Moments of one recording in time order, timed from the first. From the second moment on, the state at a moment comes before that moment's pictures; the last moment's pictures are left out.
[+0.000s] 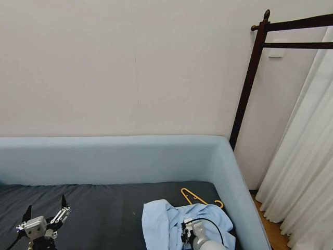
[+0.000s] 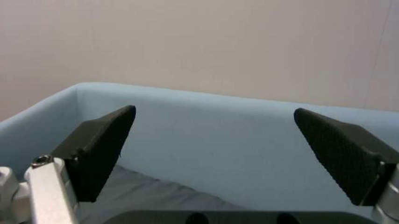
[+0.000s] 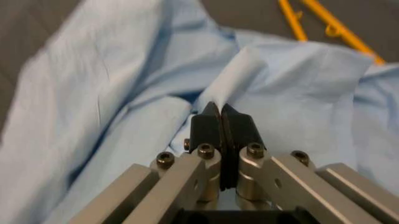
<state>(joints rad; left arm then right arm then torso) 1.56 -1.29 -0.71 -2.01 -0.26 -0.20 -0.42 -0.93 1.15 -0.15 1.57 0.63 -0.45 0.32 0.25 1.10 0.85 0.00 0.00</state>
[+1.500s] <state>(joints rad) 1.55 -1.30 -0.69 -2.02 -0.26 -0.20 -0.42 -0.07 0.93 -0.13 1.83 0.85 -0.19 0.41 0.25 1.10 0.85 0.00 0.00</state>
